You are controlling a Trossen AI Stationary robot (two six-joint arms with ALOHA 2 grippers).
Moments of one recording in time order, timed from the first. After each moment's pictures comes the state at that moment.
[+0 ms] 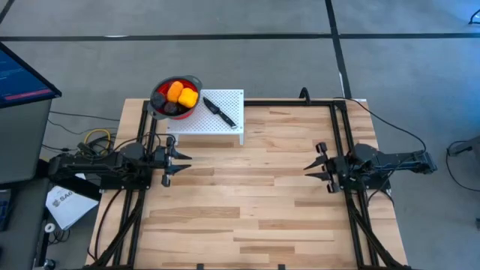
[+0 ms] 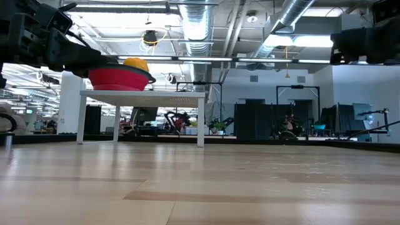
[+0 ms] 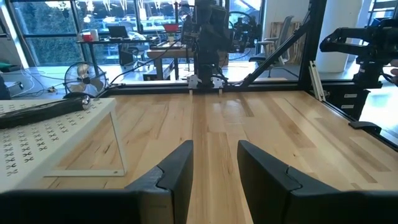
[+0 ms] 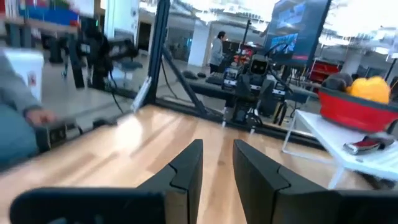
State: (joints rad) left arm 0.06 0.14 0.01 0.09 0.03 0.04; right arm 0.07 0.01 0.01 0.06 -0.15 -0.20
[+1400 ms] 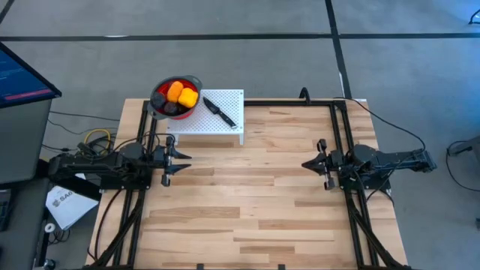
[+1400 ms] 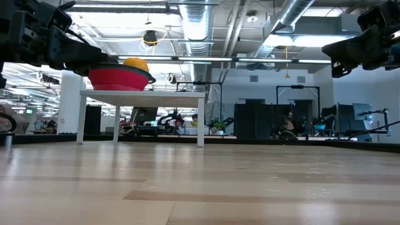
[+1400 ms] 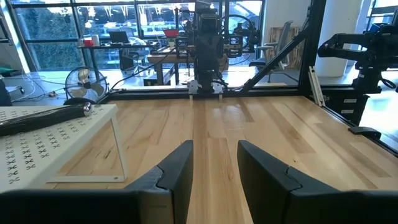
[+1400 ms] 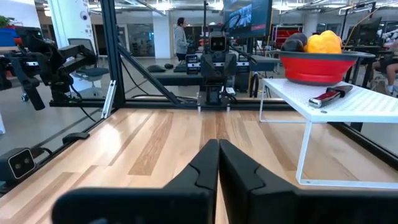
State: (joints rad) left arm 0.06 0.14 0.01 0.11 0.03 0.04; right arm 0.10 0.01 0.01 0.02 0.05 0.00
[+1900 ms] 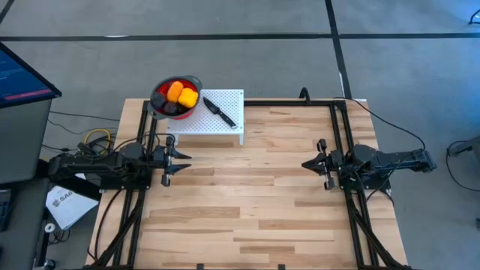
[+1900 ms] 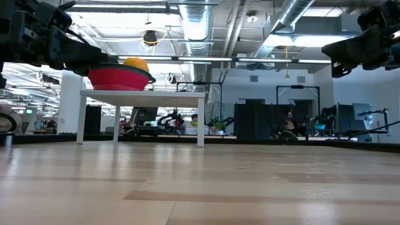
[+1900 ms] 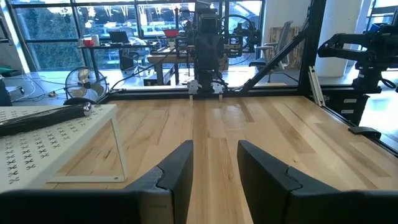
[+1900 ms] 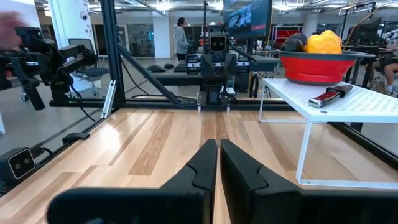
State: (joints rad) left arm 0.06 0.14 0.01 0.11 0.03 0.04; right arm 0.10 0.01 0.01 0.02 0.05 0.00
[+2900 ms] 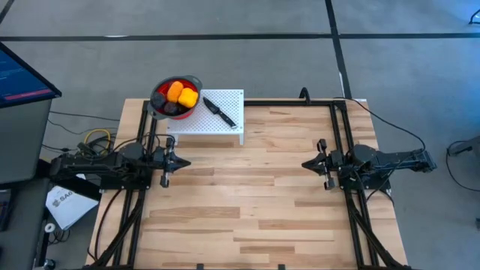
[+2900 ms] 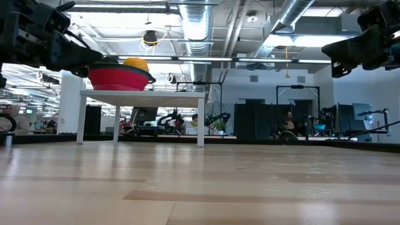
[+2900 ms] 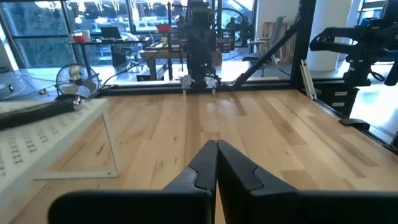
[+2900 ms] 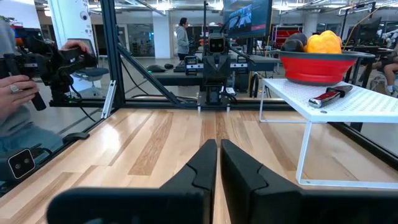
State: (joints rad) left arm 0.06 0.10 0.01 0.06 0.06 0.05; right arm 0.10 0.01 0.01 0.02 0.05 0.00
